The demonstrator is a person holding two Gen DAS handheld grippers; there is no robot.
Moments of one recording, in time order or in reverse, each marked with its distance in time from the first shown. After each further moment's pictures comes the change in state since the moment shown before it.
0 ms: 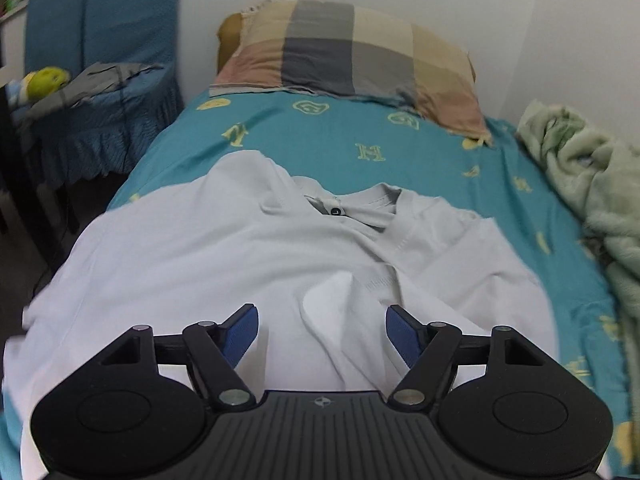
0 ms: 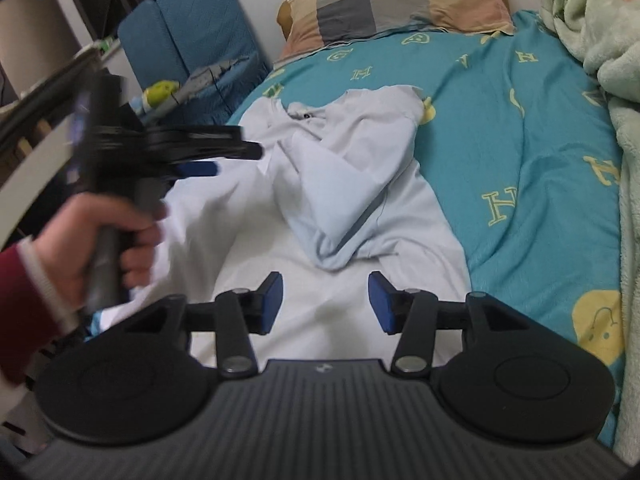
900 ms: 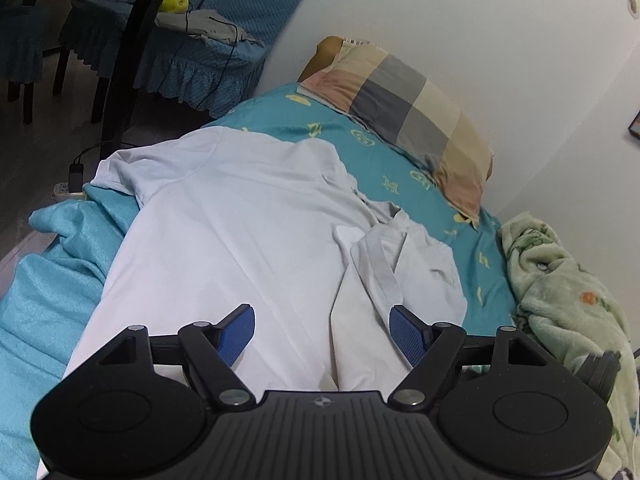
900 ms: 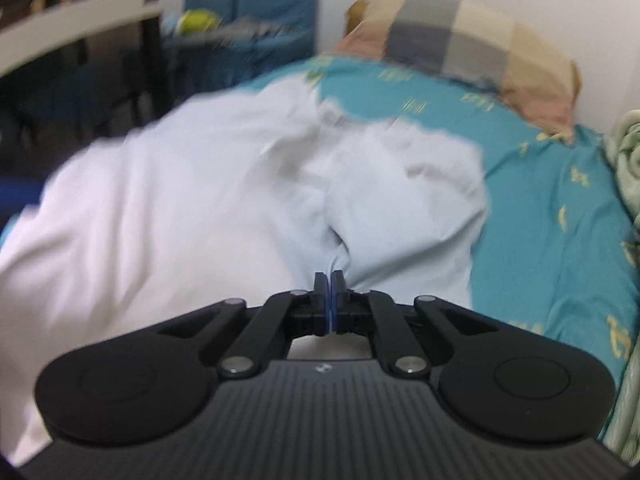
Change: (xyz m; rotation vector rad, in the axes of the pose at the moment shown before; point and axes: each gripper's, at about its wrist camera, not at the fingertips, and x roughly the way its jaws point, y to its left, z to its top) left arm -0.178 0.049 -0.123 -0.493 -0.123 -0.088; right arm 0.084 0.044 0.007 -0.520 0.029 -0.124
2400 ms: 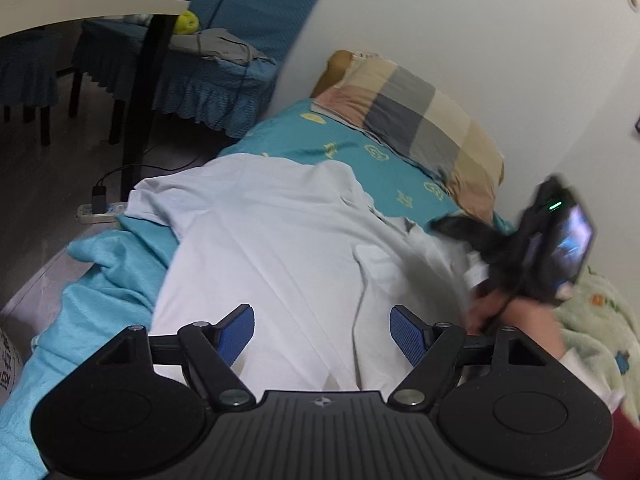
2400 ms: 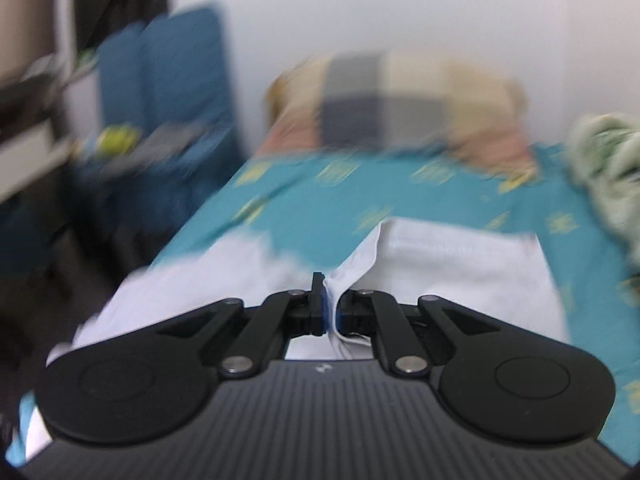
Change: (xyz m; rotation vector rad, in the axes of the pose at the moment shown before) left arm -0.032 0.010 0.017 0.028 -0.025 0.068; right arm 0.061 -0.014 0.131 0.290 -0.190 -0.090
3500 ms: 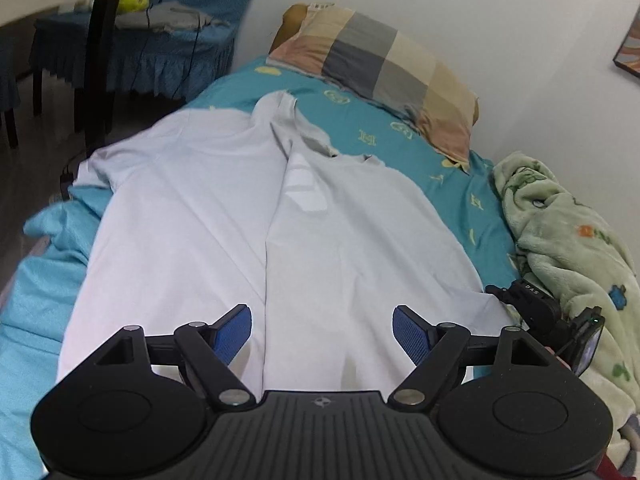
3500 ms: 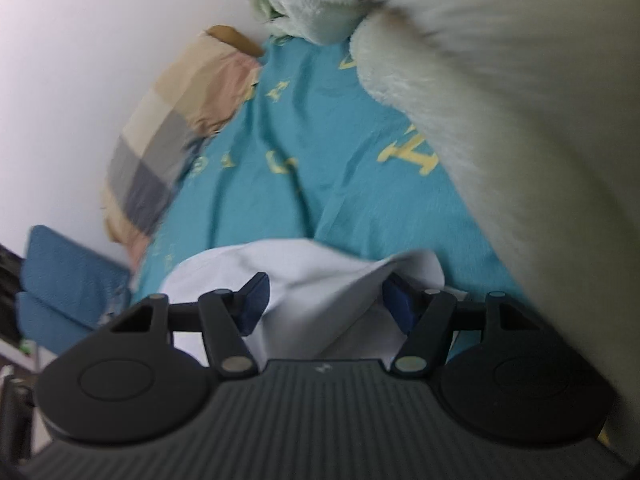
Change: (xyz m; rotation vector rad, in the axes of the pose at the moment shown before) left arm 0.023 -0.055 -0.037 0.115 0.138 -0.037; right arm -0.065 -0.255 -0.153 1.011 -0.039 -0.161
